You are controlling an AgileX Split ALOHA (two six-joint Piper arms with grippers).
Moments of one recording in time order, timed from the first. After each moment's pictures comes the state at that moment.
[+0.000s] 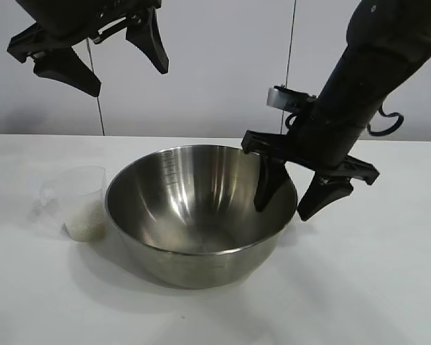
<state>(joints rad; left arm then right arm) -0.44 1.71 -1.35 -0.29 0.63 -0.12 0.26 1.94 -1.31 0.37 0.82 -0.11</state>
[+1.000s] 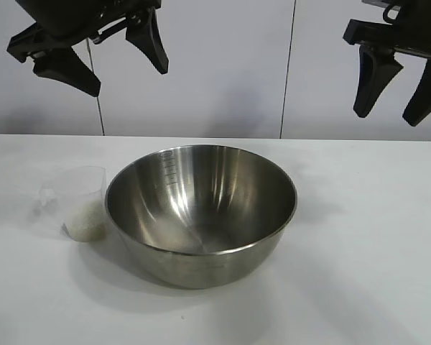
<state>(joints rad) -0.44 1.71 -1.35 -0.29 0.63 -0.12 0.08 1.77 -1.50 0.17 1.15 -0.05</state>
